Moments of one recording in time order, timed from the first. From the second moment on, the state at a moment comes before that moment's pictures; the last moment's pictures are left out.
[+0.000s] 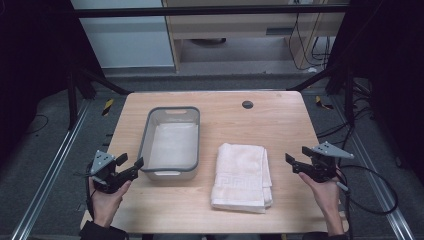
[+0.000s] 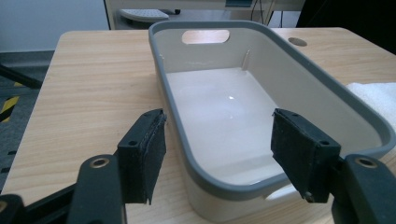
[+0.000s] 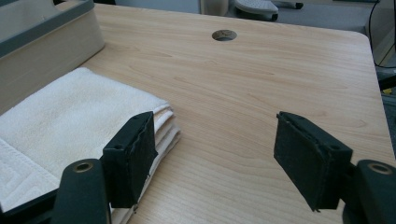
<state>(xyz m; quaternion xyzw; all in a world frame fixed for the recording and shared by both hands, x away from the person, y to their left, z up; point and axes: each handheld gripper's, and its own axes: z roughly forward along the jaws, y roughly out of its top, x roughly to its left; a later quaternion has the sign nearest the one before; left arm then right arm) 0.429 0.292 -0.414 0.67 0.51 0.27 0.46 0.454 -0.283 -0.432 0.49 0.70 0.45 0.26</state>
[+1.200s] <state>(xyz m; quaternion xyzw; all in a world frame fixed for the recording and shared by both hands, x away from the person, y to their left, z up) 0.438 0.203 -0.402 0.72 0.43 0.25 0.47 0.479 -0.264 -0.394 0.48 0.69 0.48 0.25</state>
